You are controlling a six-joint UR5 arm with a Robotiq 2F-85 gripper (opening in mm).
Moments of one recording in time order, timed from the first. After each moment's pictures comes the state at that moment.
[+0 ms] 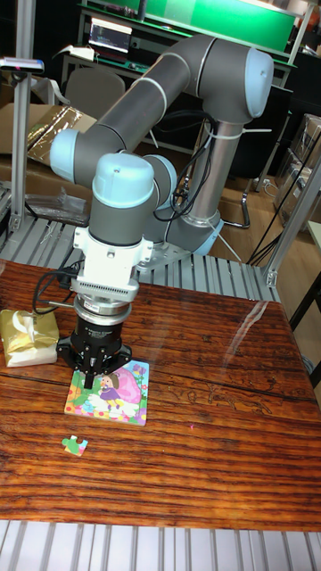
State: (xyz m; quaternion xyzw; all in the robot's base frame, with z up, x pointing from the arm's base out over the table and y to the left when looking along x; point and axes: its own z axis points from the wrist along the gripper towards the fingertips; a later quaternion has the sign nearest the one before) arm 0.597 -0.080 0.039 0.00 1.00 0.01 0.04
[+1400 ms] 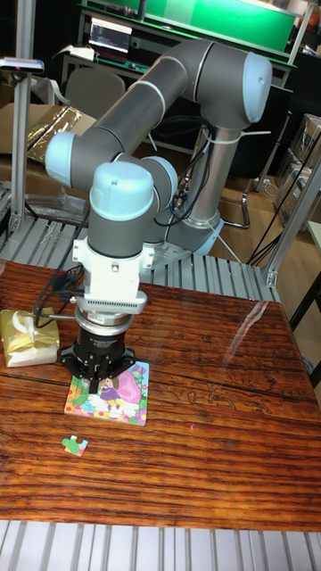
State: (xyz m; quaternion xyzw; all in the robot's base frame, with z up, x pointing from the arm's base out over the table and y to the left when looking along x) arm 0.609 -0.073 0.035 -0.08 1.00 0.02 0.01
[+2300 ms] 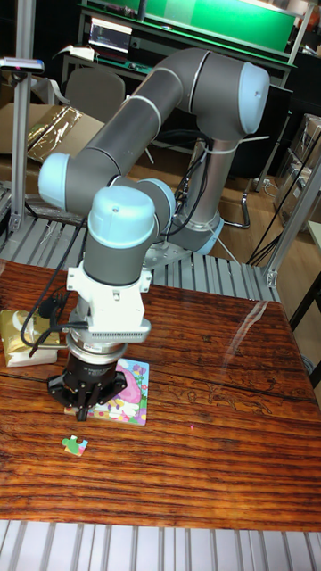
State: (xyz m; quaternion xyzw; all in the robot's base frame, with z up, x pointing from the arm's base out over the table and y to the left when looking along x) arm 0.653 -0.081 0.022 -0.15 0.99 0.00 0.02
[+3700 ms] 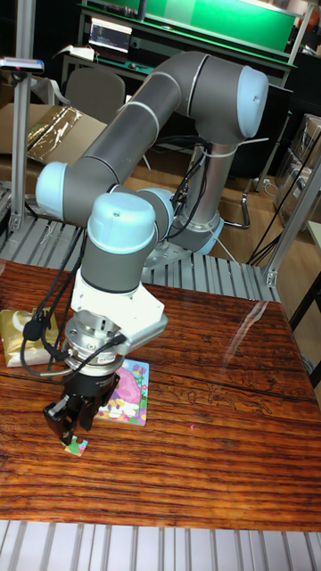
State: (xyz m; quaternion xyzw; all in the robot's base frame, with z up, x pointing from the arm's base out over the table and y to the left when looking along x) arm 0.684 -0.085 0.021 -0.43 0.90 -0.03 0.05
